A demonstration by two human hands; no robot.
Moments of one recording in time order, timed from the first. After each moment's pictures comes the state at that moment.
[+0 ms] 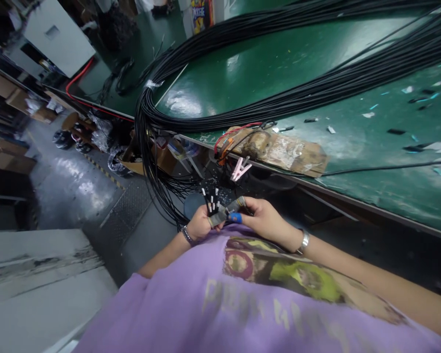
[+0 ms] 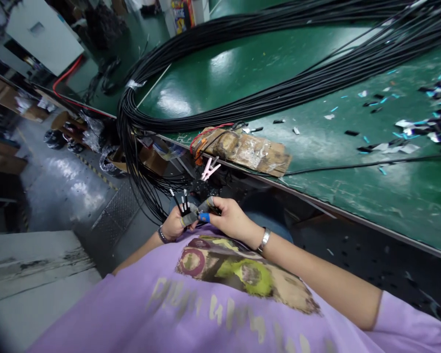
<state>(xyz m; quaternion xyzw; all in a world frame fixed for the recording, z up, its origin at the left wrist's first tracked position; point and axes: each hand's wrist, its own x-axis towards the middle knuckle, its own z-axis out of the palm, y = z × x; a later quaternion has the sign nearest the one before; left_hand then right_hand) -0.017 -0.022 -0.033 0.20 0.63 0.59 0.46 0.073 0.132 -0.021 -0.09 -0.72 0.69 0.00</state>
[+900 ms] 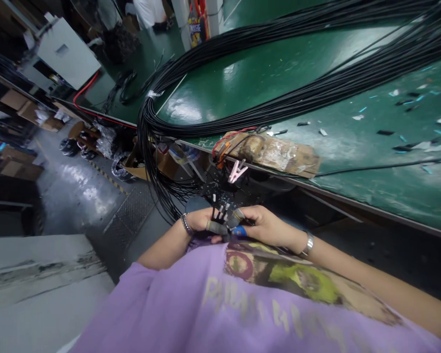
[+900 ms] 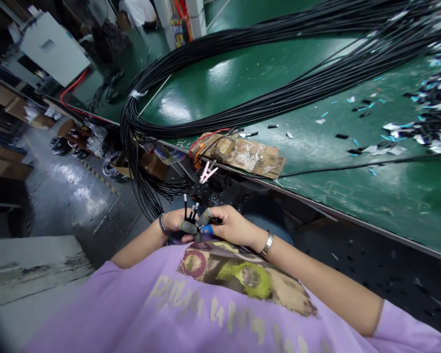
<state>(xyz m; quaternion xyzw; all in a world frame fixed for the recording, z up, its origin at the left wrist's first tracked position) -0.048 -0.018 -0.029 0.29 0.46 0.43 0.72 0.079 0.137 -0.012 0.01 -0.70 0.71 -0.09</state>
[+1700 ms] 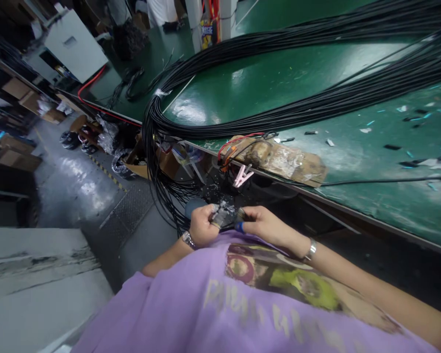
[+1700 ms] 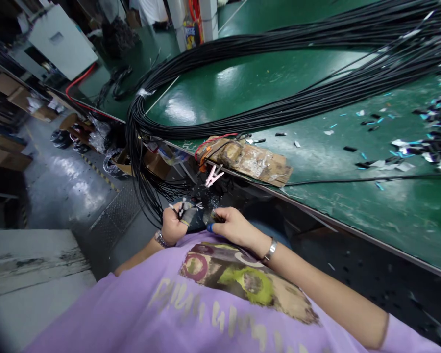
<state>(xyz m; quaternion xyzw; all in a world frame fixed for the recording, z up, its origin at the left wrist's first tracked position) -0.017 -0.026 -0.025 0.28 0.81 0.49 0.15 0.075 0.138 -0.018 -0.13 -0.69 0.70 -0.11</state>
